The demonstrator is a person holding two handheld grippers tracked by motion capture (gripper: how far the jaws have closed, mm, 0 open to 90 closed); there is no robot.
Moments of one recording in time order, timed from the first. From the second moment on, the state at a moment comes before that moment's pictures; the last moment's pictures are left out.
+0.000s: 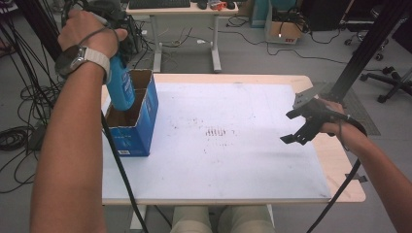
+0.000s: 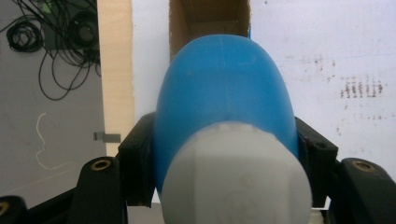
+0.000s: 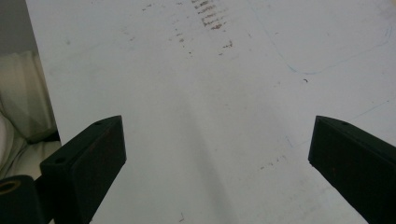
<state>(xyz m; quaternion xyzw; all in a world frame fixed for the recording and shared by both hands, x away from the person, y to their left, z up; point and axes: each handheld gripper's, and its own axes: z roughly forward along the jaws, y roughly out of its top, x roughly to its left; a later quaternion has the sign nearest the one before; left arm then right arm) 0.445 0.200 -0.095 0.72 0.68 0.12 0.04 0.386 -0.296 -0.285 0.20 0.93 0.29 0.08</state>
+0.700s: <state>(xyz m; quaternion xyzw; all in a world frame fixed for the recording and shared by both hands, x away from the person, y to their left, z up) 0.450 0.213 -0.155 0.73 0.67 0.10 0.04 0.387 -0.298 -0.285 0.21 0.93 0.29 0.07</state>
